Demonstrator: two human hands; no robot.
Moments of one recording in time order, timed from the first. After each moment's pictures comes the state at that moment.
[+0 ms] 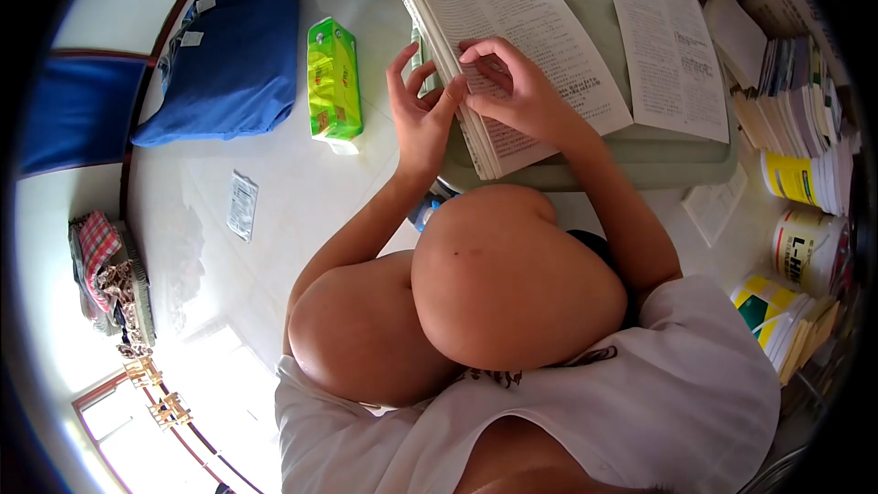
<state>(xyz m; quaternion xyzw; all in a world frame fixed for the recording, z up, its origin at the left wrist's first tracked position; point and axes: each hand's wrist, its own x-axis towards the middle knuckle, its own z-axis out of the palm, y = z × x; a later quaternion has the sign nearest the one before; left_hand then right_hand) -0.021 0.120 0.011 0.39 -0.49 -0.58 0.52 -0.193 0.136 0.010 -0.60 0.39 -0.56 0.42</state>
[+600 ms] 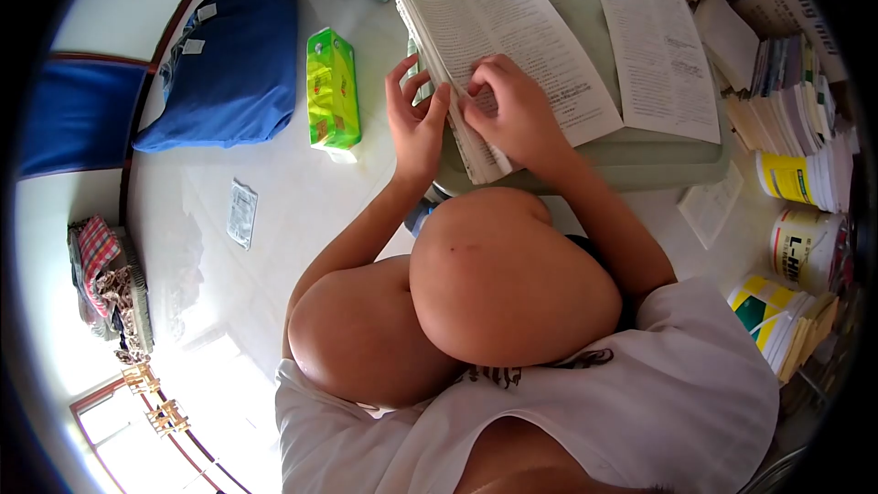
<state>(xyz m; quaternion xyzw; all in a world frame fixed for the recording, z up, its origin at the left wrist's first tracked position) -0.020 0.120 0.007 0.40 -0.51 -0.56 0.52 -0.182 0.153 0.022 -0.67 0.51 -0.51 0.16</state>
